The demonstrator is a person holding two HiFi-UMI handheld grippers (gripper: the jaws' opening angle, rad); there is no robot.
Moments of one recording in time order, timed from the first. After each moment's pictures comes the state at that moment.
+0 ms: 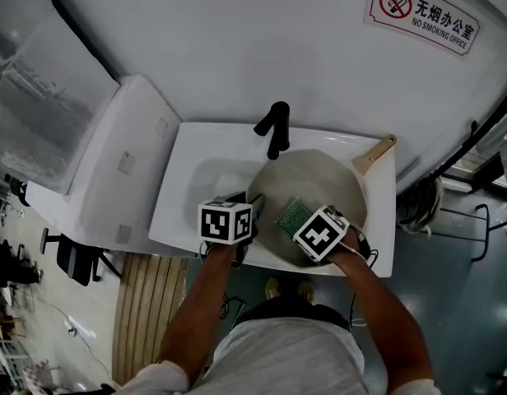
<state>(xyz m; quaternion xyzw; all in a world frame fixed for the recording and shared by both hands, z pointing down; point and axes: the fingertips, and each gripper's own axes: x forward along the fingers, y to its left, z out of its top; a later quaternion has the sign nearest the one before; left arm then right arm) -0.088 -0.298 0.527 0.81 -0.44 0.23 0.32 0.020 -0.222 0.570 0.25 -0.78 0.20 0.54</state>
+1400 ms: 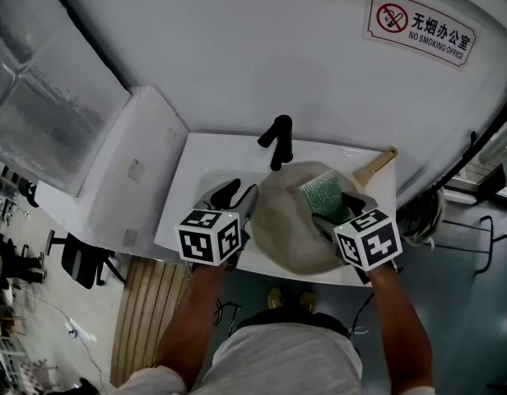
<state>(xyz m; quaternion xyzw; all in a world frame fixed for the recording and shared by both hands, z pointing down) -0.099 -0.304 0.408 0.84 -0.49 0.14 0.19 0.066 -0.265 0.443 0.40 -0.85 0.18 0.30</state>
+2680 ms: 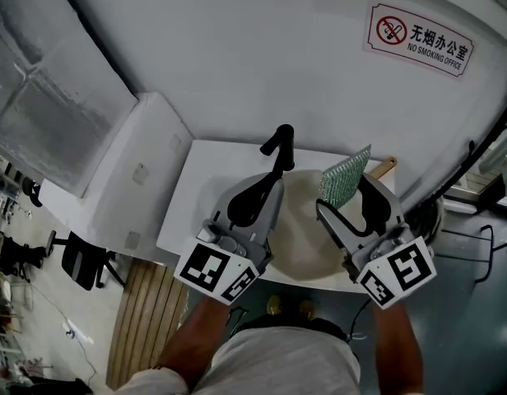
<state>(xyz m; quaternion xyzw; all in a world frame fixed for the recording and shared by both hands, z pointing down) -0.032 -0.254 0.259 0.90 -0.42 -0.08 -0.03 0.061 -0.245 0.274 0.41 -0.91 0.00 -0.03</state>
